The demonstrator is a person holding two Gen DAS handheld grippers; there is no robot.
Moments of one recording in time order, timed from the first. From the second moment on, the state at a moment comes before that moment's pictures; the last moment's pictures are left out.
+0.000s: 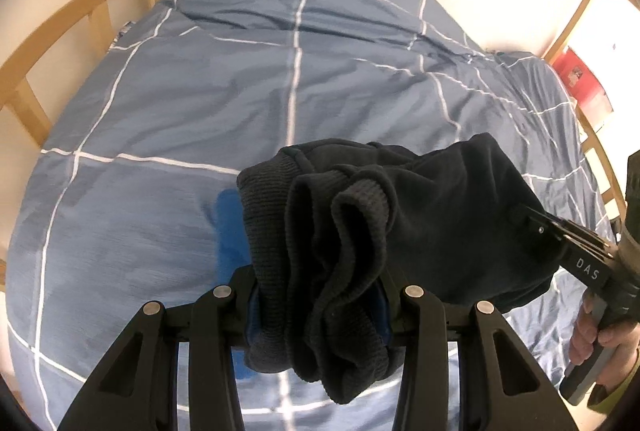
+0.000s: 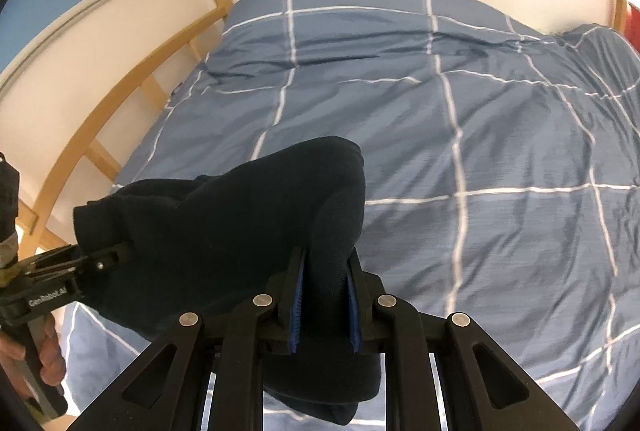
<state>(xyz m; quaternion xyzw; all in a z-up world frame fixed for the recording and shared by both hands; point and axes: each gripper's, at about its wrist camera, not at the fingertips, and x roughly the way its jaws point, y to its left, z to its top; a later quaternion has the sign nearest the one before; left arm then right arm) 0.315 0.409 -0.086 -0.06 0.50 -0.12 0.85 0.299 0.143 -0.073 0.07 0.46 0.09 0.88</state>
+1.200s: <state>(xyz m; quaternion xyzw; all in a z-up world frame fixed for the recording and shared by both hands) 0.336 0.463 -0.153 0.01 0.57 -0.06 0.82 0.339 0.196 -0.151 -0.02 0.53 0.02 0.85</state>
